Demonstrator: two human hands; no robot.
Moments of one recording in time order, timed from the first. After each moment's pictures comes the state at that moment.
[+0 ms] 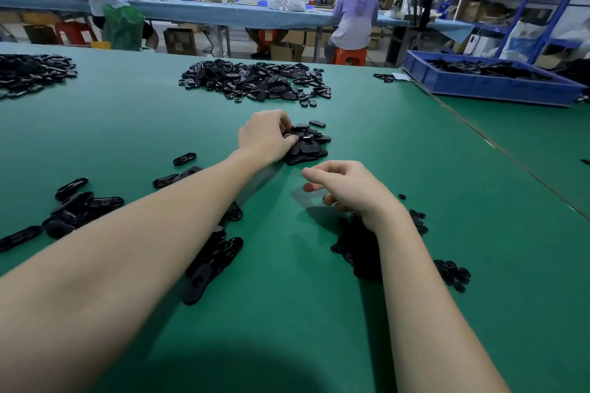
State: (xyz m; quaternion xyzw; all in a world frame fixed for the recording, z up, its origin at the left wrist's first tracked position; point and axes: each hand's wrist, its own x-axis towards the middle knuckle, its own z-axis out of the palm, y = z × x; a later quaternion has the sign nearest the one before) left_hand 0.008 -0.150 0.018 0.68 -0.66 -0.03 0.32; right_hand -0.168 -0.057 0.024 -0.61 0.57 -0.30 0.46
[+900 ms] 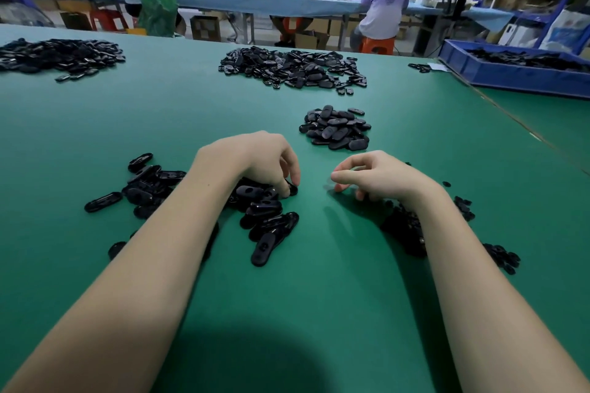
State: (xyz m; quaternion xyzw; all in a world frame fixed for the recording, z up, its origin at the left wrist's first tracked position) left_hand 0.084 -0.039 0.048 0.62 -0.77 -0.17 0.00; right_hand -0.148 -0.059 0.020 -0.72 0.54 -0.17 0.40
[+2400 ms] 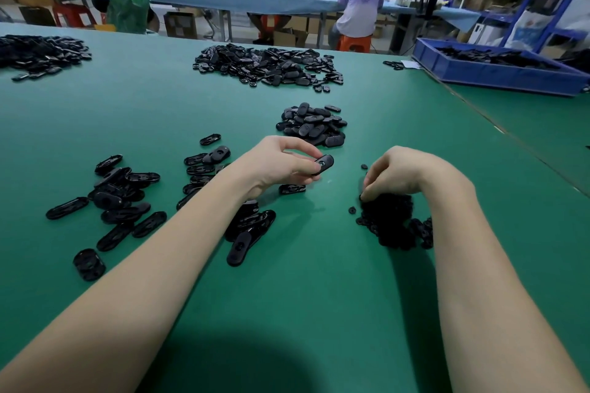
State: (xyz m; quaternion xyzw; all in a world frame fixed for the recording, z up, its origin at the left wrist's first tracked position) left_hand 0.028 -0.032 0.020 0.50 -0.52 -0.56 0.41; right_hand -0.198 -0.054 0.045 -0.70 0.68 -0.01 0.22
